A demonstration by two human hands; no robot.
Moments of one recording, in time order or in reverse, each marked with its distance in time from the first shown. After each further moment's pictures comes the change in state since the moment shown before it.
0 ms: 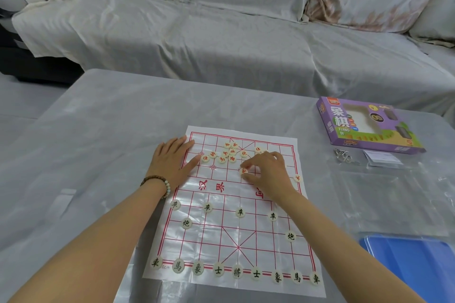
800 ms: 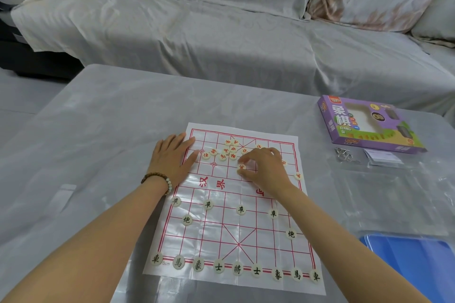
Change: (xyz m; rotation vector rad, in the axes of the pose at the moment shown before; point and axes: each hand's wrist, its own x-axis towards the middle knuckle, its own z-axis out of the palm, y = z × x) left_hand -0.001 -0.001 0.003 -0.025 0.003 -0.020; right_hand 0.005 -0.006 -0.001 0.027 -0.020 -0.017
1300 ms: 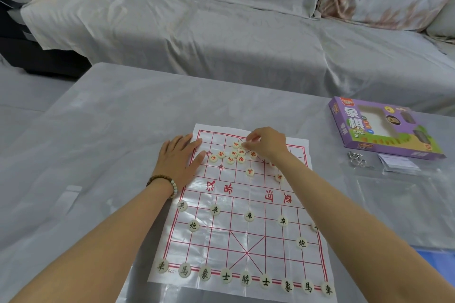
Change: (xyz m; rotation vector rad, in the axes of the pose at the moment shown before) left_hand 0.001 -0.003 0.000 -0.032 0.002 -0.011; right_hand 0.086 0.000 -0.002 0.033 -0.090 0.200
